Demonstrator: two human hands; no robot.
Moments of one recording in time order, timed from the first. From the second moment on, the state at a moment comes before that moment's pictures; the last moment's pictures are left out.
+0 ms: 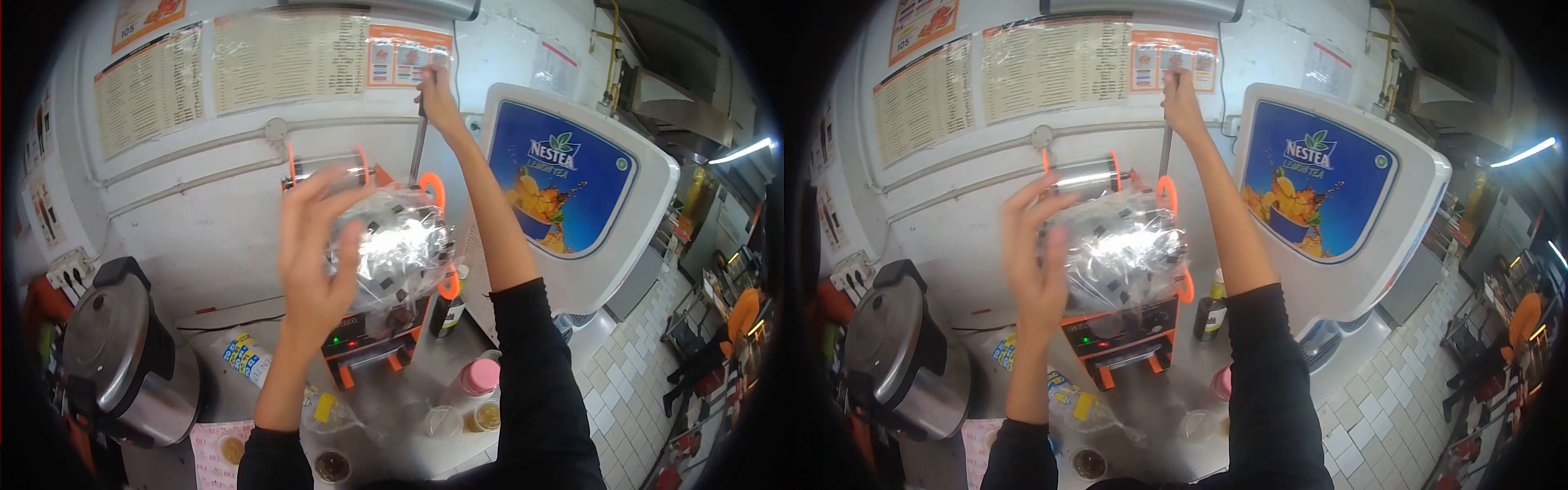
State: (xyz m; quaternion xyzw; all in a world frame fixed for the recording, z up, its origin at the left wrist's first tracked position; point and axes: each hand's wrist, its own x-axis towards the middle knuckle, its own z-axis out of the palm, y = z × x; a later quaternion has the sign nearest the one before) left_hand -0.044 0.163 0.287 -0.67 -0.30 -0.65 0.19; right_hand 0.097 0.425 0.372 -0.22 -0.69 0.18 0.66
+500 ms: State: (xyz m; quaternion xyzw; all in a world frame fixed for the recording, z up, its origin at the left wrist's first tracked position) left_hand -0.088 0.035 0.044 -0.37 -0.52 -0.73 -0.24; right_hand 0.082 0.173 -0.074 -0.46 -0.52 0.61 0.37
